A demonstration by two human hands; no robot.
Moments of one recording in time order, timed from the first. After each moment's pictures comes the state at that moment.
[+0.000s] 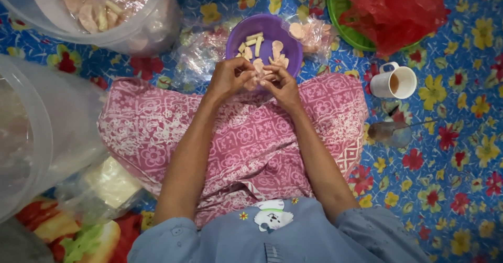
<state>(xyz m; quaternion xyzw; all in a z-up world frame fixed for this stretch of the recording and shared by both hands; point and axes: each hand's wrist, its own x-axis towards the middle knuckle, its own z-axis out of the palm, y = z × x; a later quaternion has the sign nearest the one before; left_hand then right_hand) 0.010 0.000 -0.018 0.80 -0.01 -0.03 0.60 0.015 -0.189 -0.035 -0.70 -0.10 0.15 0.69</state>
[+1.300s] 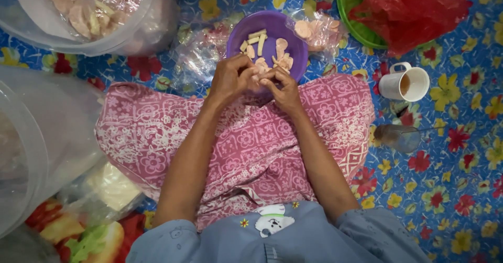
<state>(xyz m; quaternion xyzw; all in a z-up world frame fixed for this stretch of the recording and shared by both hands) 0.017 0.001 -0.019 0.81 -0.07 0.04 0.59 0.026 -0.180 -0.031 -0.76 -0.21 0.04 0.62</state>
